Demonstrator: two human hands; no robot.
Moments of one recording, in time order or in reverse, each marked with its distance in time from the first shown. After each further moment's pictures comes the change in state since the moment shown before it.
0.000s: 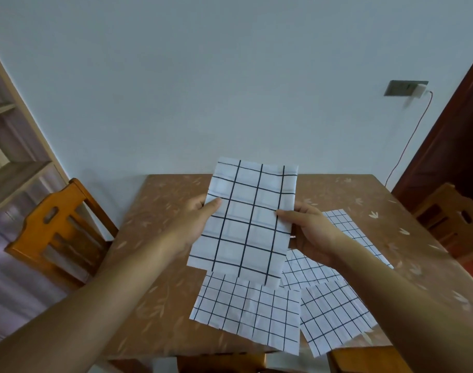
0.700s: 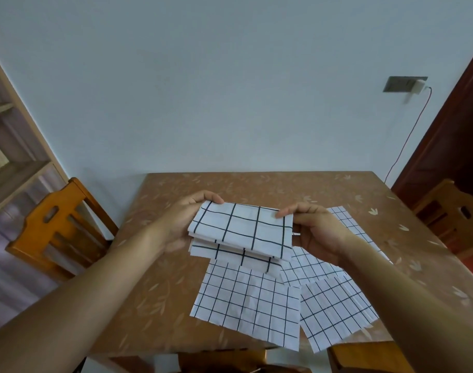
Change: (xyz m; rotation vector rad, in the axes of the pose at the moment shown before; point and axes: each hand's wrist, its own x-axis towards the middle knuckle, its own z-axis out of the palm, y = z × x) left_hand 0.007 -0.003 -0.022 -0.255 -0.168 -0.180; right_hand -0.006 0.005 -0.015 0.022 -0.058 -0.057
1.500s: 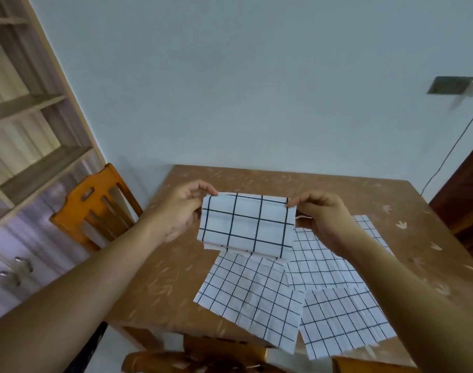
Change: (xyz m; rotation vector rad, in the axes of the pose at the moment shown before) left_hand -0.013 0.003 0.021 0.080 0.333 0.121; right_hand 0.008 -0.026 -0.024 -0.196 0.021 -0.189
